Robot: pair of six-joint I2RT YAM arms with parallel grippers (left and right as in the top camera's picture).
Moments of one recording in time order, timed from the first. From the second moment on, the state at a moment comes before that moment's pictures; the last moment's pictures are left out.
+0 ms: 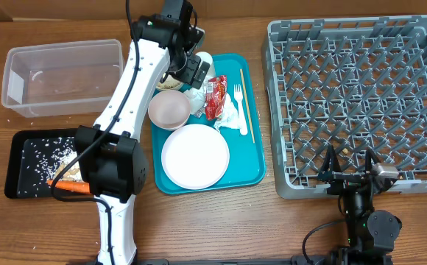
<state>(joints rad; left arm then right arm) -0.29 2.21 2.17 -1.20 0.01 0.14 -0.14 0.01 0.02 -0.02 -0.12 0.23</state>
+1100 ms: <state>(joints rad) -0.22 2.36 2.10 -1.01 0.02 0.17 -0.14 0.01 0.02 -0.02 -0.12 0.23</state>
